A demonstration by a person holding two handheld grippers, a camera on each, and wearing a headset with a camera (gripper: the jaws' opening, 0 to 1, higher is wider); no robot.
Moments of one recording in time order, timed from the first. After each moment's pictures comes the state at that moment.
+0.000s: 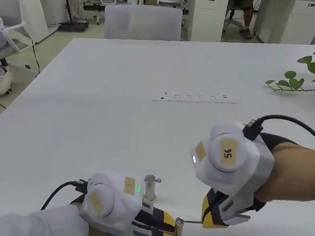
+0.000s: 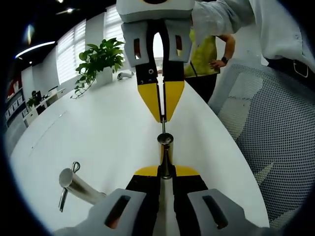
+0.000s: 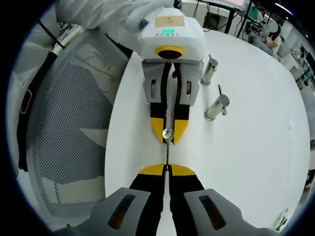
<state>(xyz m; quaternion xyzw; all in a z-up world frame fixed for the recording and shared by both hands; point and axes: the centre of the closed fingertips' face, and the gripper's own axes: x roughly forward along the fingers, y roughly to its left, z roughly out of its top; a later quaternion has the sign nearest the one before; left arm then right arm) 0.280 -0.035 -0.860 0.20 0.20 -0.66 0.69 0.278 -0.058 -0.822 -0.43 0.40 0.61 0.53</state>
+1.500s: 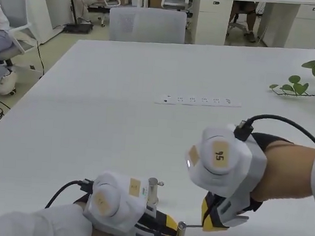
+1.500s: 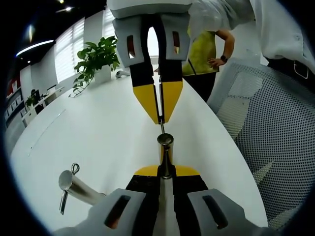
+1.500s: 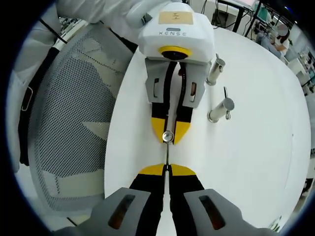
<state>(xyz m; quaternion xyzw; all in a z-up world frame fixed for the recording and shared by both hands) 0.279 -0.035 -0.859 0.20 0.20 -0.67 0.69 0.278 -0.054 -0.822 -0.45 0.40 0.62 0.50</state>
